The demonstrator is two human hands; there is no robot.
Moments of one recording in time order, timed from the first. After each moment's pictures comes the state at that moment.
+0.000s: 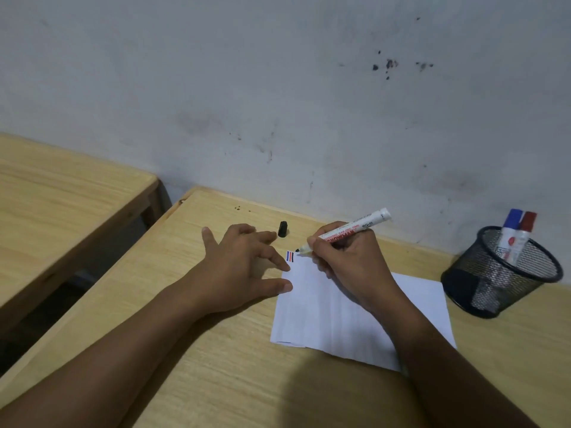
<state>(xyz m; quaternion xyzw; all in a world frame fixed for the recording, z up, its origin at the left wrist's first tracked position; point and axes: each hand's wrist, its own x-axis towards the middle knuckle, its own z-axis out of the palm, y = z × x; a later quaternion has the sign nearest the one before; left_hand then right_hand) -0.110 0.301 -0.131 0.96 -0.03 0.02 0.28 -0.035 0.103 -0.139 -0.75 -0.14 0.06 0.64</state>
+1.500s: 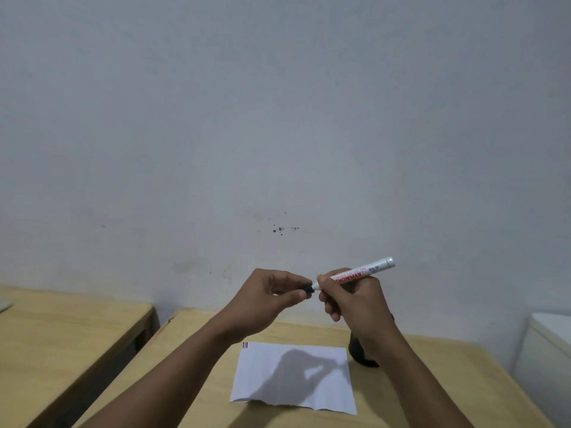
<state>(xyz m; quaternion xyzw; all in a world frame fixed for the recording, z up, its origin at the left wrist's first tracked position) -0.173 0.179 0.038 0.79 -0.17 0.09 0.58 -0.159 -0.009 0.034 -0.69 -0.17 -0.10 0.70</state>
